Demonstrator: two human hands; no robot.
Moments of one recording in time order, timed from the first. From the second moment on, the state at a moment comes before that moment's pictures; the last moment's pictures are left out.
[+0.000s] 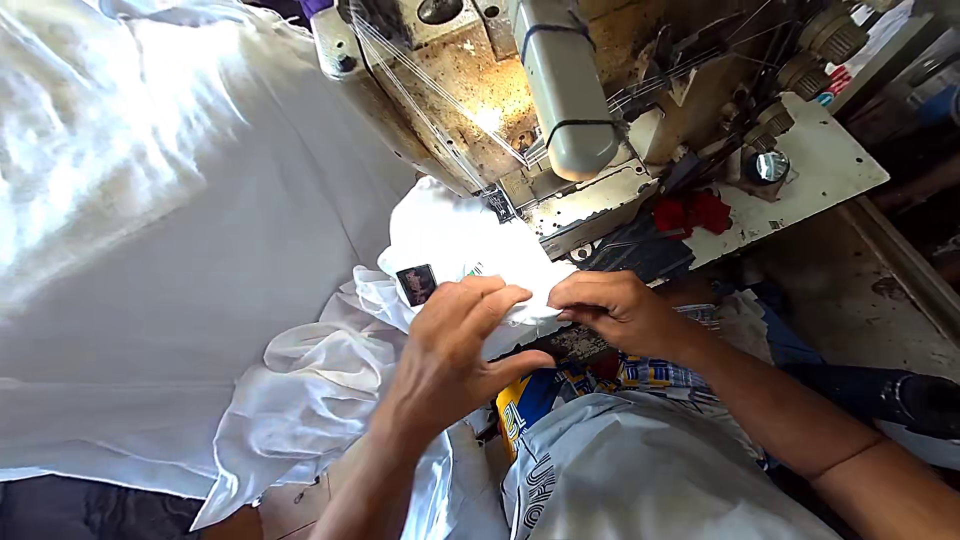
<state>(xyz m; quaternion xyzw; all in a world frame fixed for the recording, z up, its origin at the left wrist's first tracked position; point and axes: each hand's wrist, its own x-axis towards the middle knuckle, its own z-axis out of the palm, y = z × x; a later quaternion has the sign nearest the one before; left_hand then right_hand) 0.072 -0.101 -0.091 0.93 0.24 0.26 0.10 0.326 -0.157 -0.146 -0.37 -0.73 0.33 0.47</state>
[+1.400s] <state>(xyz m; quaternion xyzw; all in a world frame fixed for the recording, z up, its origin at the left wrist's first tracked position) 0.069 -0.057 -0.091 0.95 0.21 0.18 -0.12 0.333 -0.167 -0.159 -0.38 -0.60 0.45 0.54</state>
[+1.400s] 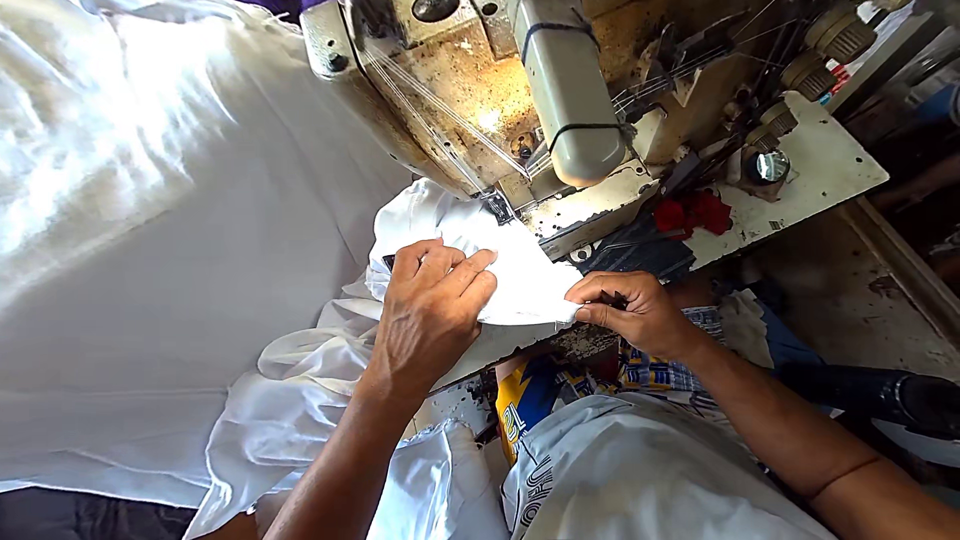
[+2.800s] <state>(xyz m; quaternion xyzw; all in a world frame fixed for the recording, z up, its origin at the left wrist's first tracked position) 0.029 -0.030 -0.022 0.96 0.24 0.12 0.01 0.306 -0.100 -0.148 -0.36 -0.61 0.39 0.58</state>
